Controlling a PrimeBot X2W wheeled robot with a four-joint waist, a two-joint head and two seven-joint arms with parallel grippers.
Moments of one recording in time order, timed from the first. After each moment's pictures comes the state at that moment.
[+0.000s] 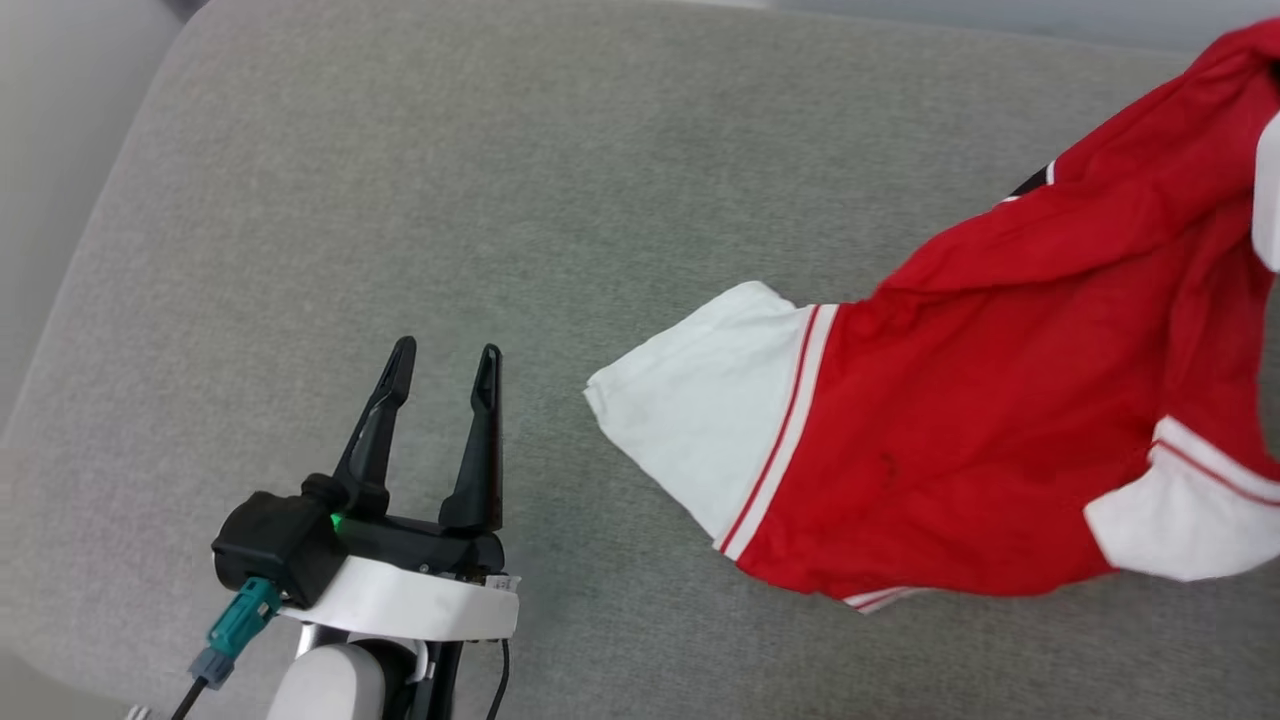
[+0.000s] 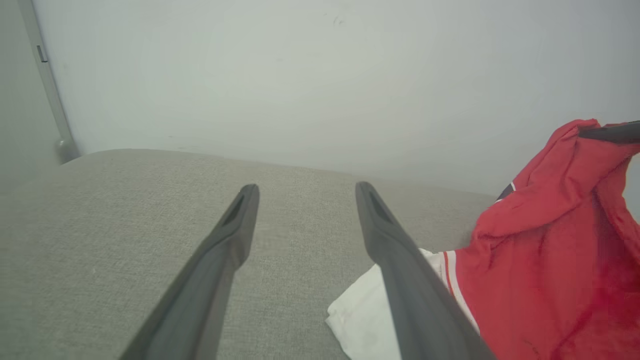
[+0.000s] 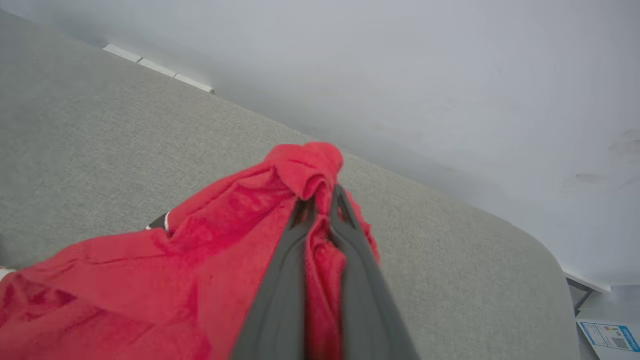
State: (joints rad) left arm -0.11 0.05 -0.13 -0.09 -0.29 -0.13 -0.26; right arm -0.77 -0.42 0.05 0.12 0.13 0.13 0.81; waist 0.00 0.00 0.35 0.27
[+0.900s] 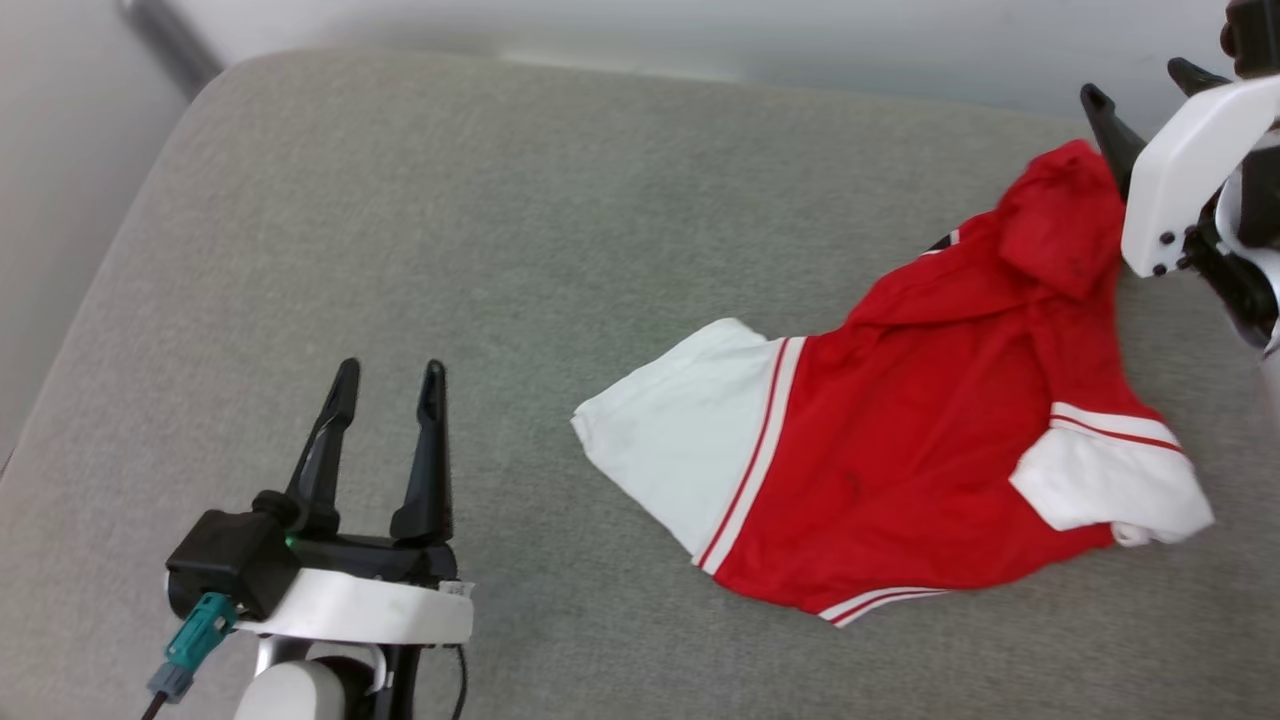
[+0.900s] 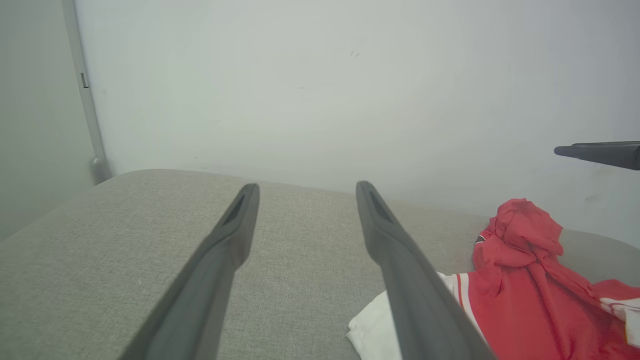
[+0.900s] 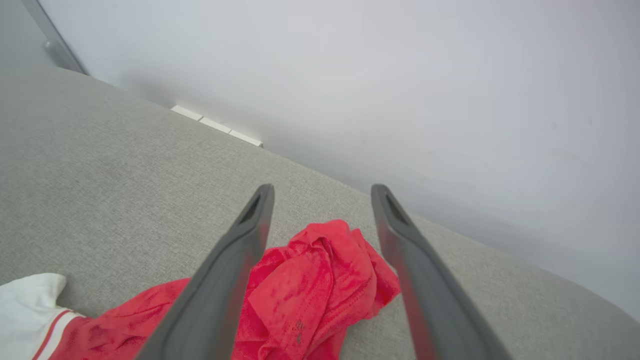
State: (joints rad) left arm -0.09 0.05 -0.06 -0.07 -0.28 -0.13 -0.26; right arm -0.94 -0.40 0.30 0.65 0.33 0.13 0.32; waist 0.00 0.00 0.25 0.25
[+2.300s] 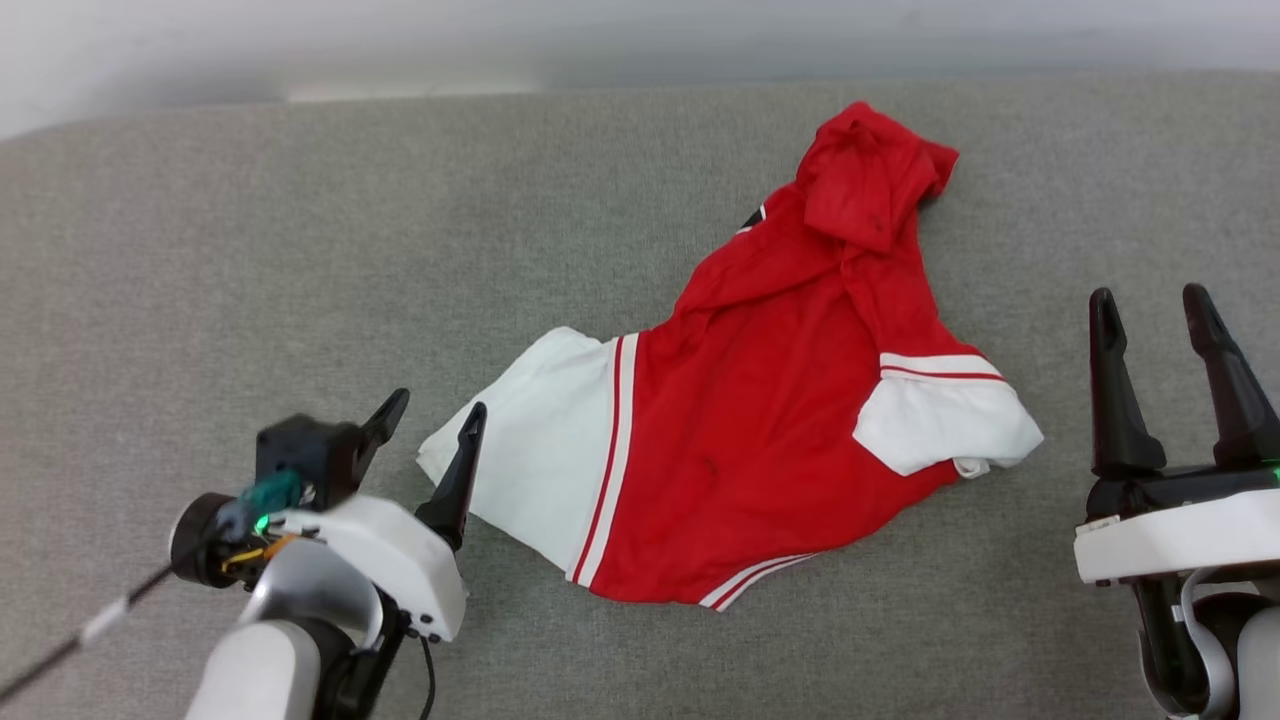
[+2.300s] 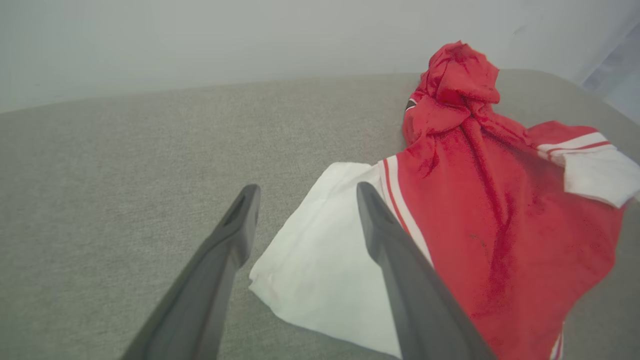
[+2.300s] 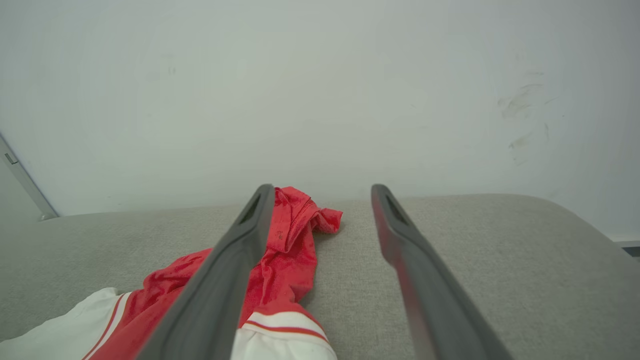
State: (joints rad) left arm -0.15 0.19 -0.13 -0.05 -0.28 -0.11 0.16; right arm -0.13 -0.07 -0.08 -0.17 0.20 0.13 -0.03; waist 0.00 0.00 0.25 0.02
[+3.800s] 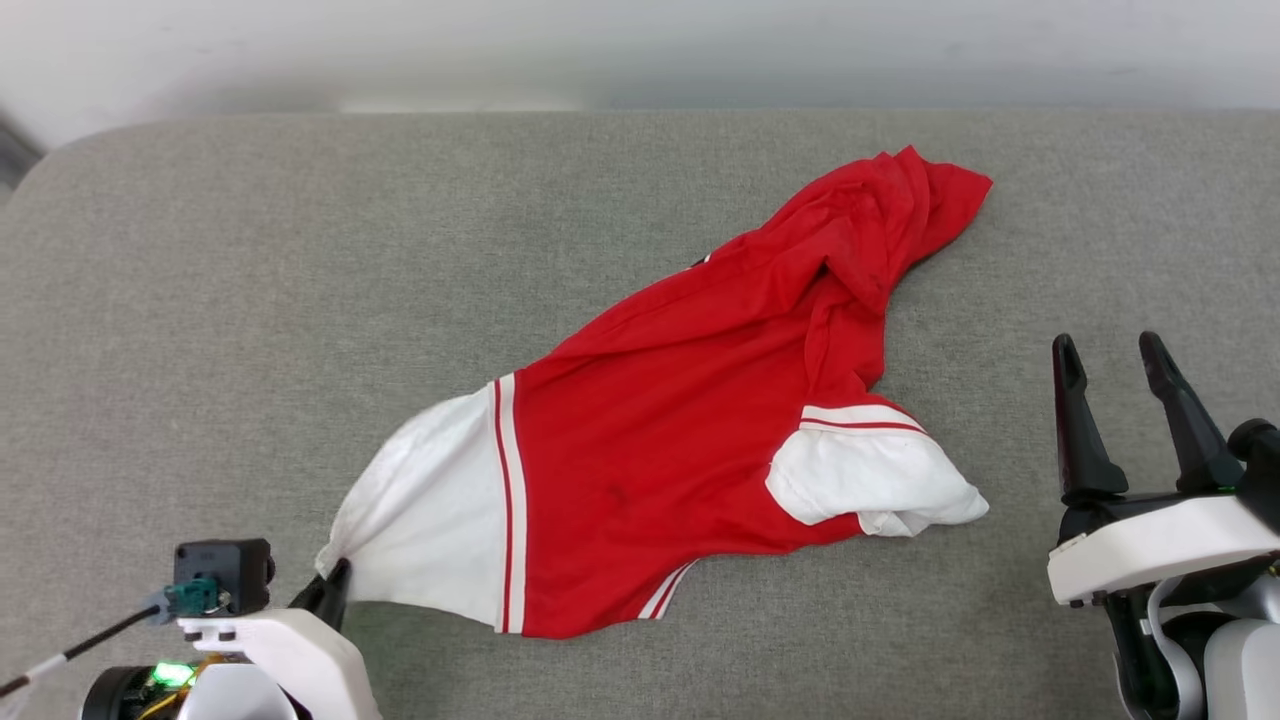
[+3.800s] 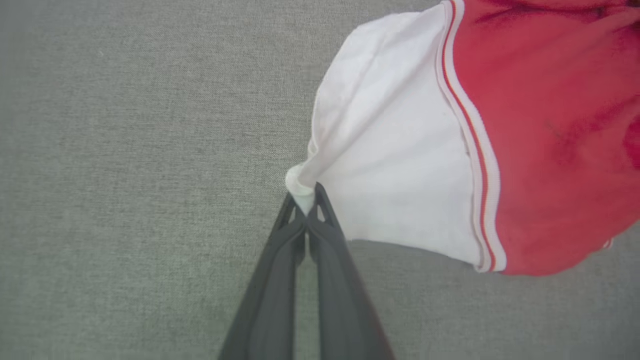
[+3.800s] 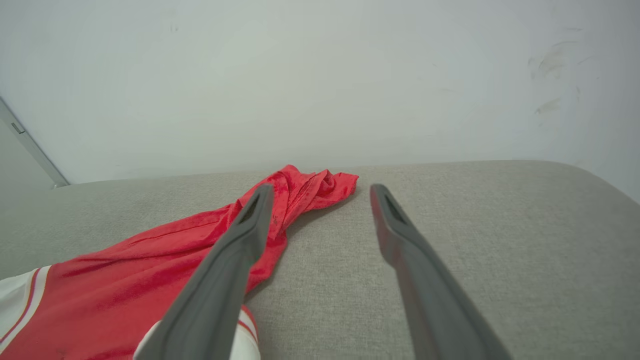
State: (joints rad) left arm 0.07 0.27 -0.03 -0.11 -0.36 0.03 0.40; right arm -0.12 -0.05 -0.08 -0.09 0.17 0.13 0.01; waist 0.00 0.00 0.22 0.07
